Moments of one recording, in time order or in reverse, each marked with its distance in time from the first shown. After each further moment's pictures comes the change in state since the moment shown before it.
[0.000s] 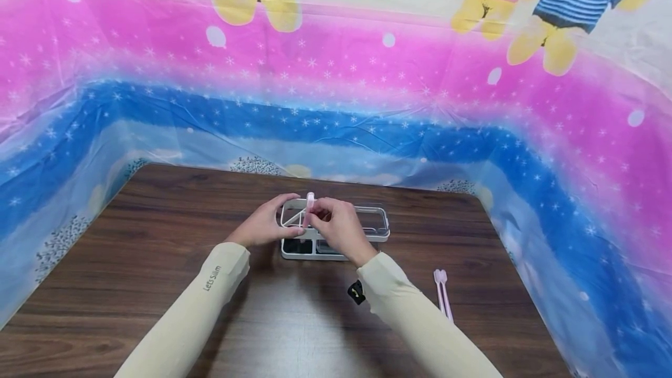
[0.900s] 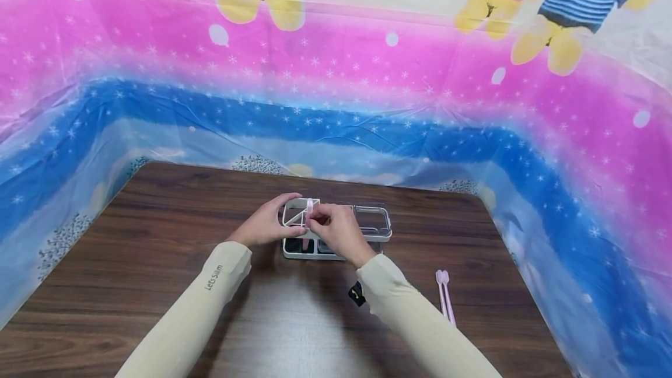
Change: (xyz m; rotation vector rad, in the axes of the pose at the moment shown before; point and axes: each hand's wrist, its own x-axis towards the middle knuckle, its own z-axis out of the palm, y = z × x) left_hand 0.001 -0.001 0.000 -0.034 0.010 0.025; right_hand 0.001 0.011 0.011 -0.010 -0.064 0.029
